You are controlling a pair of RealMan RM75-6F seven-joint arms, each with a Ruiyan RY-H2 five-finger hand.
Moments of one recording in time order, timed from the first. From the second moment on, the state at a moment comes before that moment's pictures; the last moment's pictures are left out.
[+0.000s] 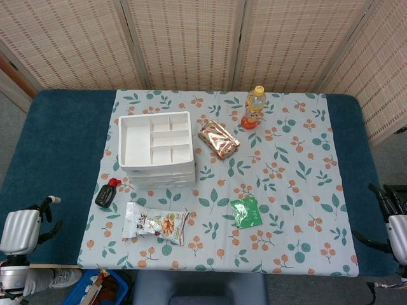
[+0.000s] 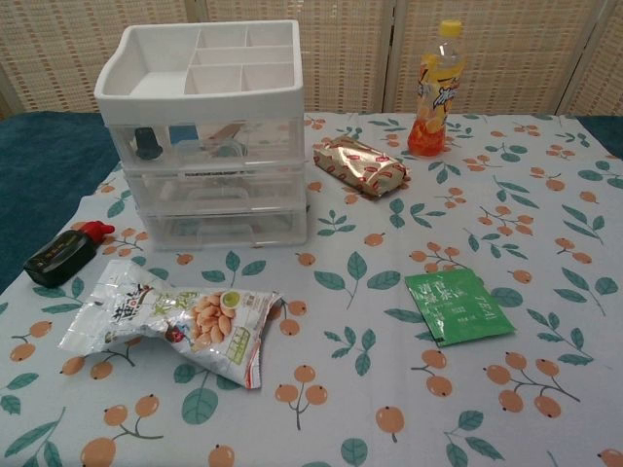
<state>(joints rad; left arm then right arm) -0.12 -1.19 -0.08 -1.68 1.45 1.49 0.17 -0.01 -1.03 0.04 -1.60 -1.57 1.57 0.24</state>
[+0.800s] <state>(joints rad) -0.22 -1.17 -0.05 -1.78 1.54 1.33 -0.23 0.00 -1.02 0.04 -1.62 -1.59 1.58 0.22</state>
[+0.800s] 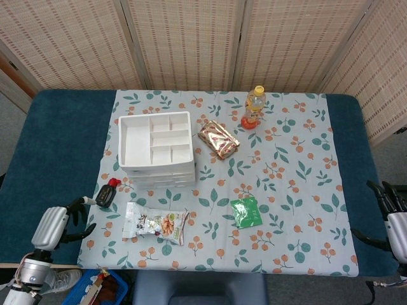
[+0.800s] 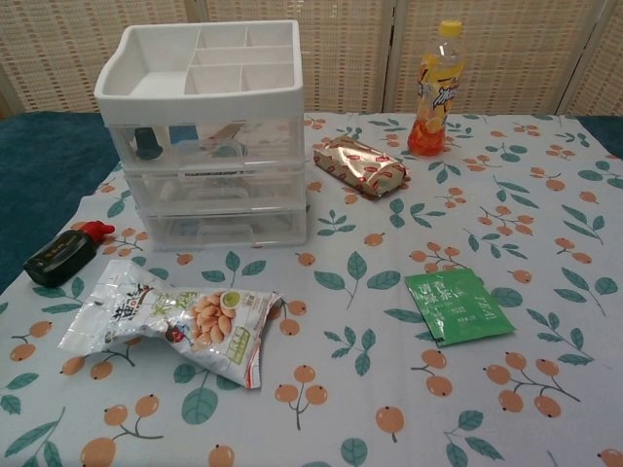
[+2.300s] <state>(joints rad) -0.55 -1.58 -0.19 -1.65 1.28 0.93 -0.90 0.00 -1.01 0.04 -1.62 -1.56 1.56 0.22</state>
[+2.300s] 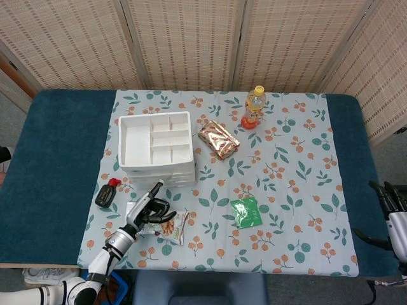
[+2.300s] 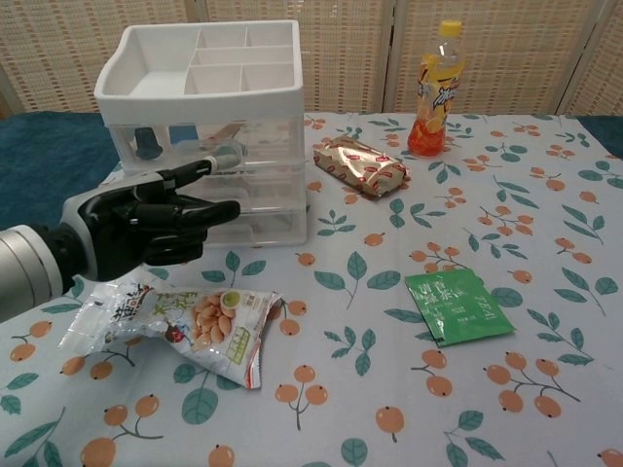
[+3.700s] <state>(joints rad) -0.55 -1.66 -0.29 -1.53 1.27 0.89 -1.14 -0.01 -1.01 0.04 -1.63 -1.55 1.56 0.22</state>
